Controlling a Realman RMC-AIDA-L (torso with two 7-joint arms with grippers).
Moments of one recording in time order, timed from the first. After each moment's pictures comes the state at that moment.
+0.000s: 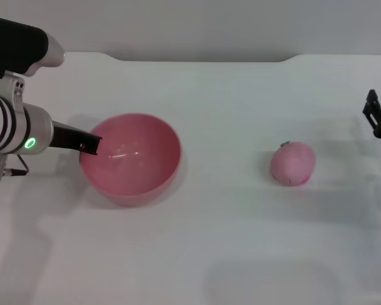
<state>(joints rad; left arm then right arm) -0.38 -2.06 -1.59 -1.40 2.70 -1.06 0.24 0.36 2.08 0.91 0.34 -2.21 -0.97 -0.07</state>
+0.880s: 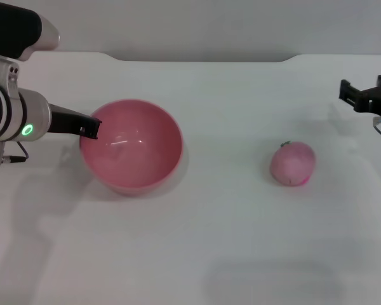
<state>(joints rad) -0.37 -2.06 -1.60 -1.46 2.70 -1.04 0.24 0.22 2.06 1.48 1.10 -2.24 0.11 -0.59</state>
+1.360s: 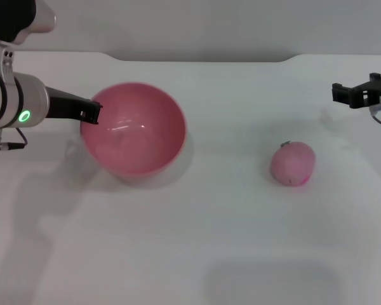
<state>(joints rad) -0.36 -2.06 -1.61 -1.53 2.70 -1.06 0.24 0.27 2.07 1.57 1.37 -2.81 0.62 -0.19</state>
